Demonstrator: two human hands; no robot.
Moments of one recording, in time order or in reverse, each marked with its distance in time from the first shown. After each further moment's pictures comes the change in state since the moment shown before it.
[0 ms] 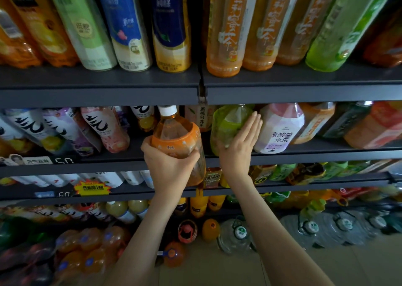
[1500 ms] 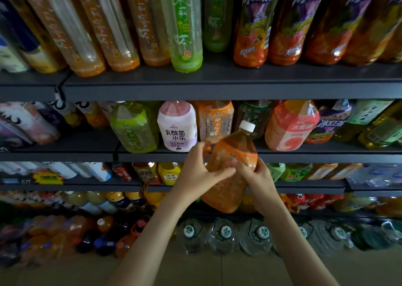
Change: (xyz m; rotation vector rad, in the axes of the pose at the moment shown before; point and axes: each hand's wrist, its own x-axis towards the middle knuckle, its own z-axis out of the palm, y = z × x) left_hand -0.190 0.107 0.236 0.201 -0.610 0.088; right_hand 0.054 0.243 -0.251 0.848 -0.548 0.667
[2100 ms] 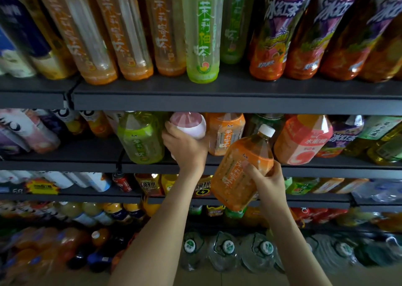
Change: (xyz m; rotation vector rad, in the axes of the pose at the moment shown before) left_hand 0.100 -0.016 -0.016 0.114 0.783 -0.121; right_hand 0.018 -0.009 0.023 0.065 0.219 -0.128
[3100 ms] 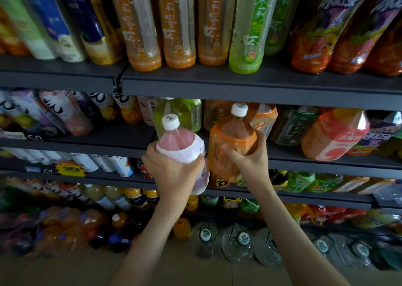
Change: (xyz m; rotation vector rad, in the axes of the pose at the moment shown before) left_hand -0.024 -0.065 -0.126 -0.085 0.036 -0.034; right_hand -0.014 0.014 0.092 -0.214 -0.141 -0.251
